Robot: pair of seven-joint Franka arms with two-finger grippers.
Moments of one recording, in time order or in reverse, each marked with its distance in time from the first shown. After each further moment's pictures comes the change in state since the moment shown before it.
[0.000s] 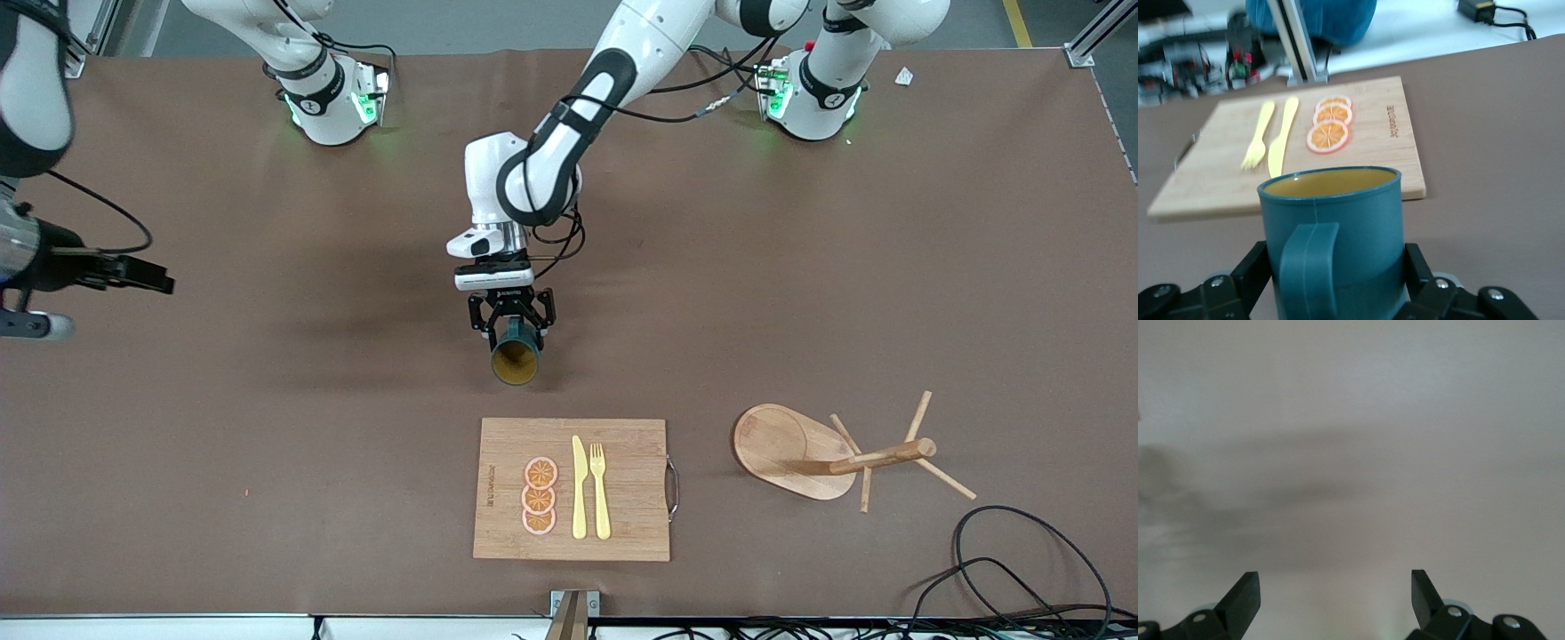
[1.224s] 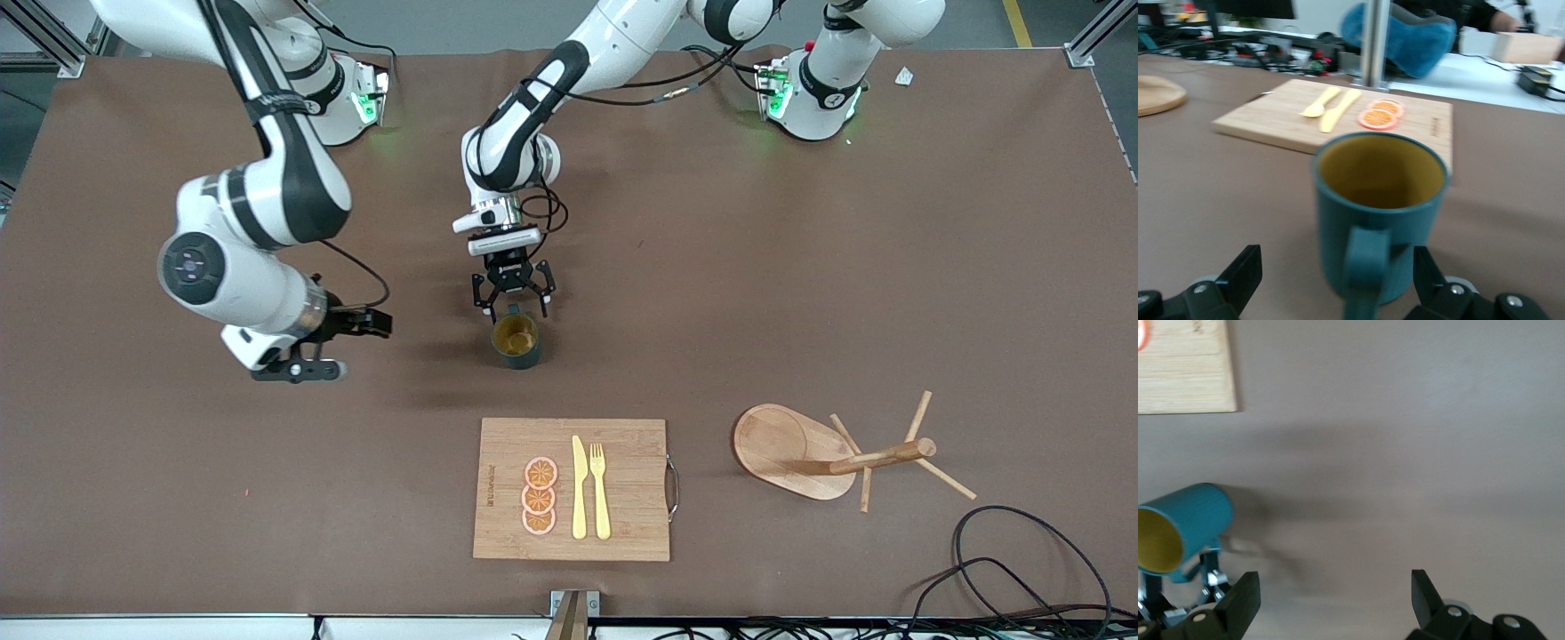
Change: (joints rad) left arm -0.086 0.040 -0.133 0.009 0.110 -0.363 -0.567; right arm 0.351 0.189 0.007 -0.163 0.144 0.397 0.207
